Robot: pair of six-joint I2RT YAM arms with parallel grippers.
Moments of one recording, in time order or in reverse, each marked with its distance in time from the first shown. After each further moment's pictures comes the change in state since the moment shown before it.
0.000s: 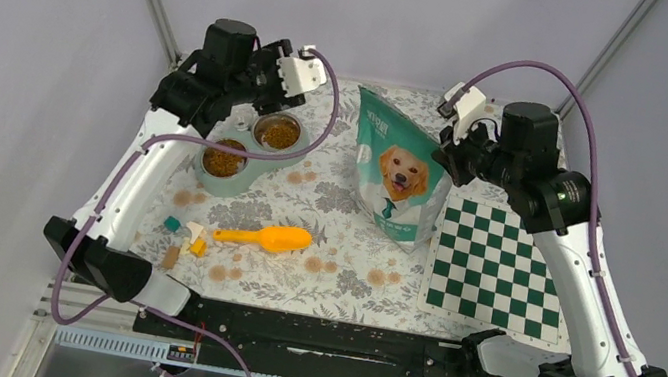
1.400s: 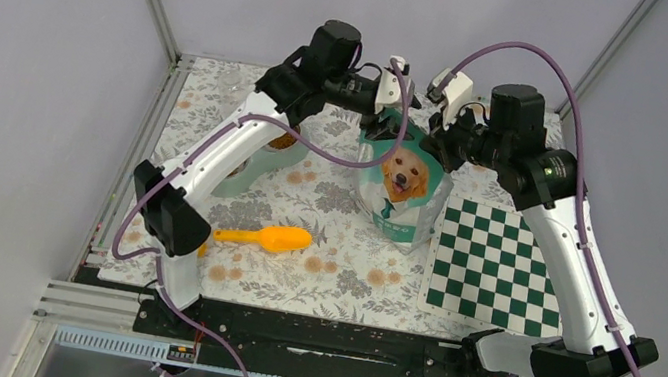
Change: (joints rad) left arm -0.295 0.391 0.307 0.261 0.737 -0.259; right arm 0.001 0.114 0.078 0.010 -0.089 -0.006
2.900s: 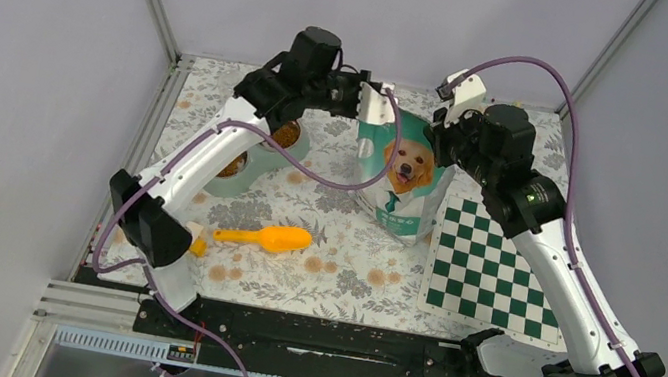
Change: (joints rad) left arm 0.040 -0.109 -0.125 -0.092 -0.477 0.406; right arm 0.064 -0.129 -0.244 0.363 0.321 0.216
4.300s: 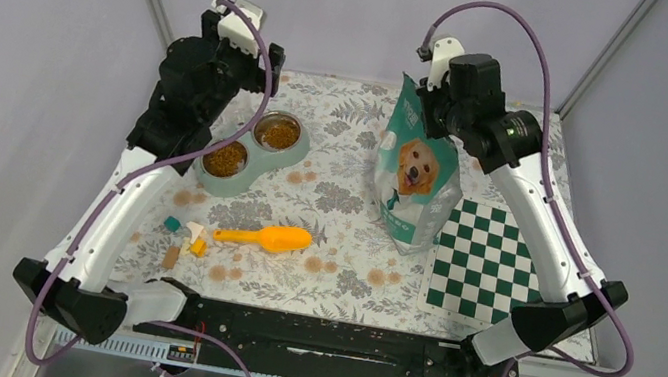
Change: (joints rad) left arm 0.257 -0.505 -0.460 0.418 -0.478 -0.917; right arm 0.045 0.356 0.461 -0.374 0.164 0.078
